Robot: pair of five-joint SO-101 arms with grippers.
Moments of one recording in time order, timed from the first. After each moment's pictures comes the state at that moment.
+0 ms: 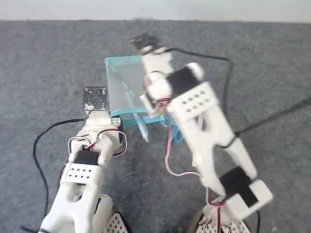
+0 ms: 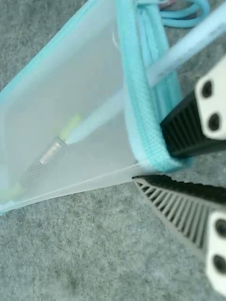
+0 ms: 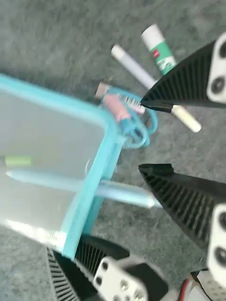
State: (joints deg) left arm -0.6 -48.1 78.3 26.2 9.5; right arm -32.6 0.0 -19.0 96.9 -1.8
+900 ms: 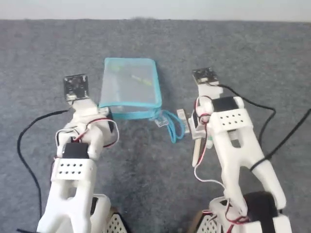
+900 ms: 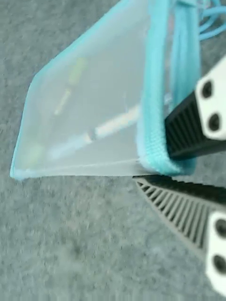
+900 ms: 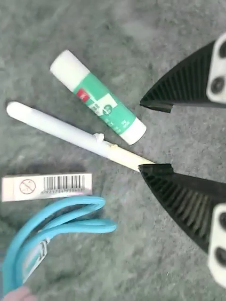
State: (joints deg) left arm -4.6 -48.0 67.4 36.7 14.1; right arm -14.7 -13.7 30.8 73.2 0.3
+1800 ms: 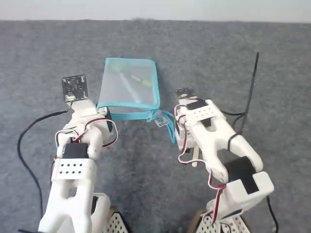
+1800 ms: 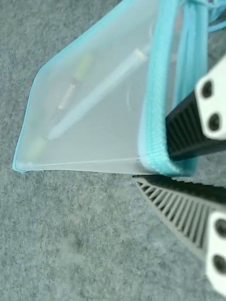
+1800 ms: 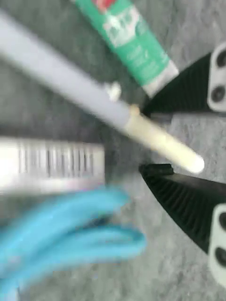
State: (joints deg) left arm -7.0 -48.0 68.3 35.1 13.8; right arm -19.6 7.6 30.4 66.1 -5.3
